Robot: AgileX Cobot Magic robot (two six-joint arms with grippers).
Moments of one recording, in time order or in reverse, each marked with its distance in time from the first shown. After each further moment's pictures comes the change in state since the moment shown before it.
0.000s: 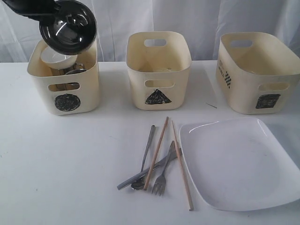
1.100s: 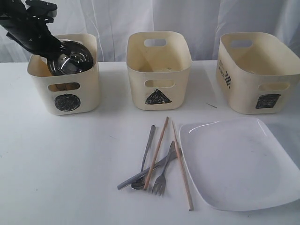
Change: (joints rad) left arm 0.069 0.281 -0.039 -0.004 -0.126 -0.016; right arm 0.000 0.000 0.000 0.000 0.000 0.002
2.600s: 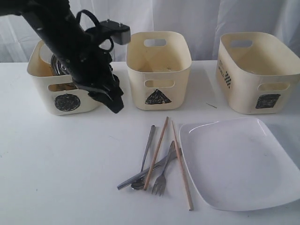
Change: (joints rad) left arm -0.405 -0.371 0.379 -0.278 0.352 0.249; right arm 0.000 0.000 0.000 0.000 0.000 0.000
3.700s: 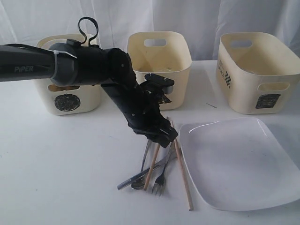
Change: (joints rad) left arm -0.159 0.300 0.016 -0.072 -0.385 -0.130; right arm 0.000 0.000 0.000 0.000 0.000 0.008
